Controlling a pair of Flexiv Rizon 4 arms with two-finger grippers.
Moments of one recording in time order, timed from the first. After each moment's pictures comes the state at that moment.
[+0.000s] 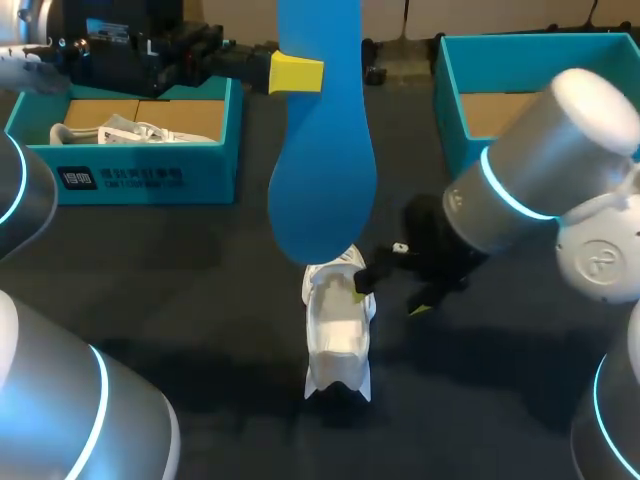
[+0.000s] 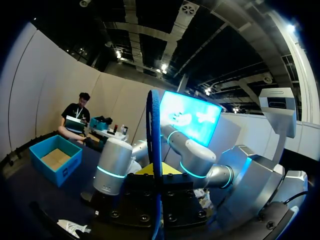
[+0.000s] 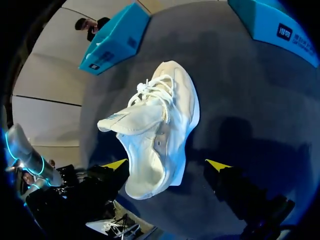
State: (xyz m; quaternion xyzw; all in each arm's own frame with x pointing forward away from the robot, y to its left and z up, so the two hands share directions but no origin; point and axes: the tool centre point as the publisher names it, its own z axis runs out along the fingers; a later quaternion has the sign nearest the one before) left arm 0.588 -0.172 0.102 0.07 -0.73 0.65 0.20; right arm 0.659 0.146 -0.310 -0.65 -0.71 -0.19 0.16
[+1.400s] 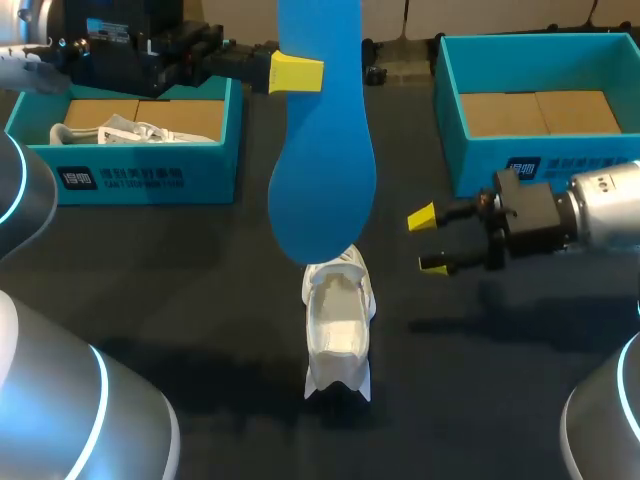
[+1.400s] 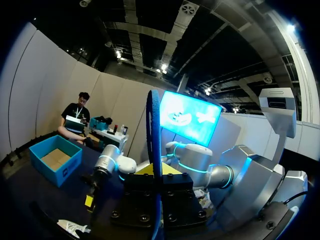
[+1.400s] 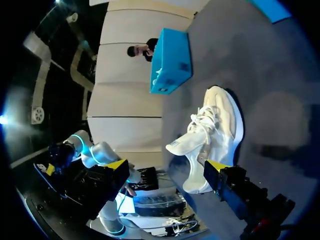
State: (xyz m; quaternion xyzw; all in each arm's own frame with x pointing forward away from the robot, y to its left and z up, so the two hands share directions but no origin) left arm 0.588 -0.172 0.102 0.07 -0.73 0.65 0.20; right arm 0.701 0.107 -0.235 -0.56 -0.56 -0.43 0.42
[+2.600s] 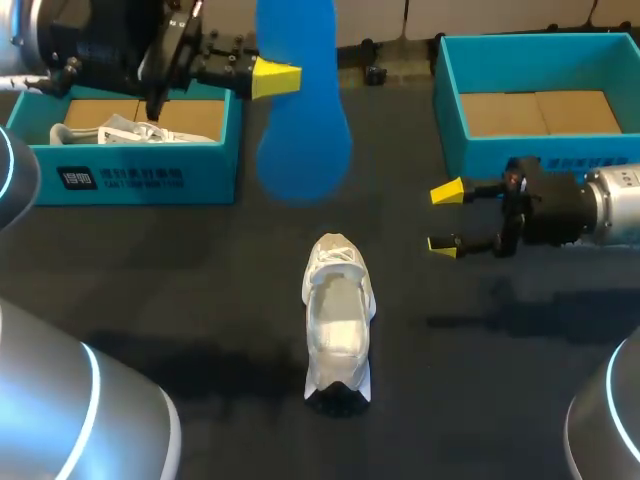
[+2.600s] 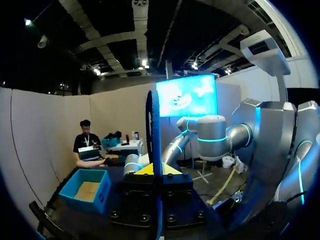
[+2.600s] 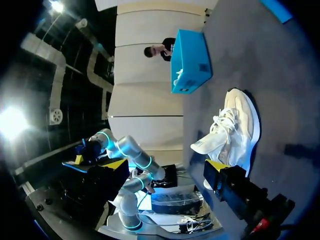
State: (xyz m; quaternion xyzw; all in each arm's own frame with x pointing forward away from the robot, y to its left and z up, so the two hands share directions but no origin) left arm 0.625 -0.154 0.076 -0.09 -0.75 0.65 0.02; right arm 0.707 0.089 -0.199 -0.52 -0.52 -0.48 0.48
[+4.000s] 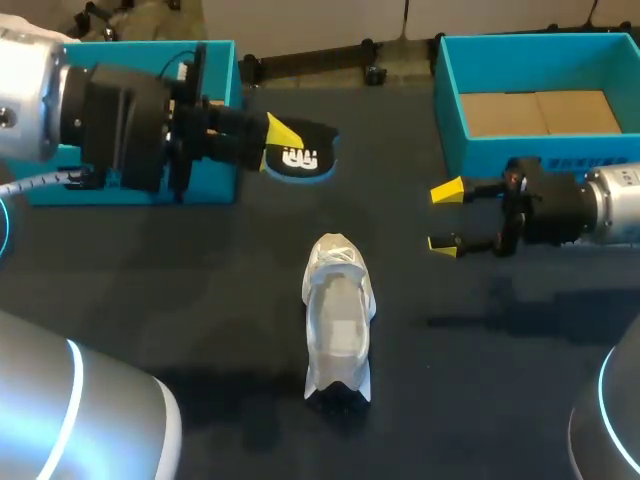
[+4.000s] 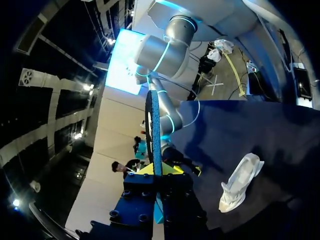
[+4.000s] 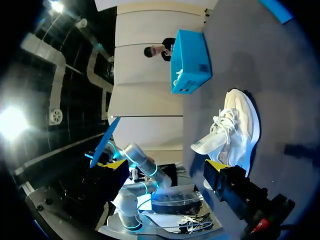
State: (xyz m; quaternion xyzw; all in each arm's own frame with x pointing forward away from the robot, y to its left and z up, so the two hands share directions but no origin) left arm 0.633 -0.152 0.007 -0.44 -0.67 0.48 -0.35; right arm 0.708 0.089 -0.198 -0.52 -0.52 -0.47 0.48
